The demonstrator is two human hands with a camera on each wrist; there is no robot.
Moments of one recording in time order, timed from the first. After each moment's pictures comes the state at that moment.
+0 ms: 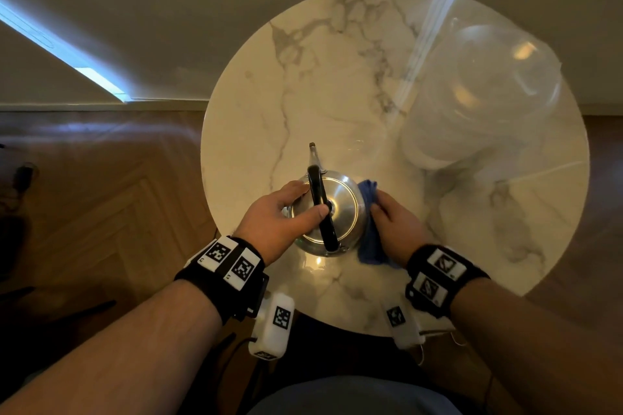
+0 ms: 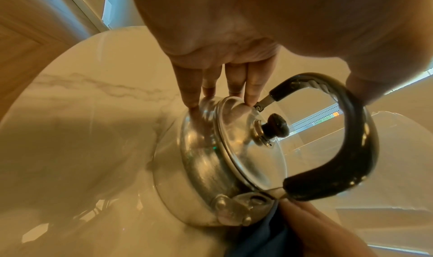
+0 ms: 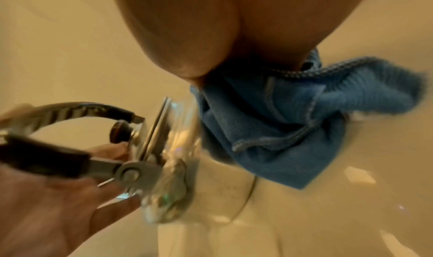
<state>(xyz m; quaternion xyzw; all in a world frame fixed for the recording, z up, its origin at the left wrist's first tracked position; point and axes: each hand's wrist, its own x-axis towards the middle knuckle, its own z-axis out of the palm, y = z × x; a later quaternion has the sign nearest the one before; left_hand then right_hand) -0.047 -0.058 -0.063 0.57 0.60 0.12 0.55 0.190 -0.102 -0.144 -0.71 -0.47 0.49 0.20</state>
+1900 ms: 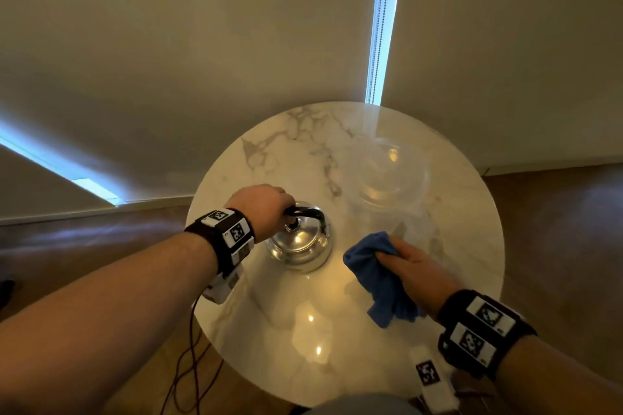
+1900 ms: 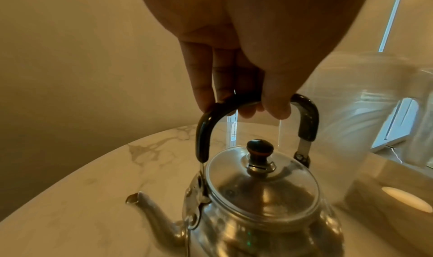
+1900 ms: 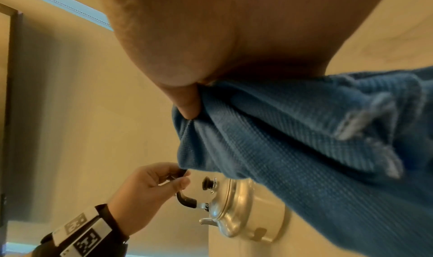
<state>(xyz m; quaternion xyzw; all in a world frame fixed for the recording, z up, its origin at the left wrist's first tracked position) 0.045 0.065 0.026 0.89 0.42 -0.18 0.04 0.284 -0.120 -0.020 -0.64 -0.35 0.58 0.36</state>
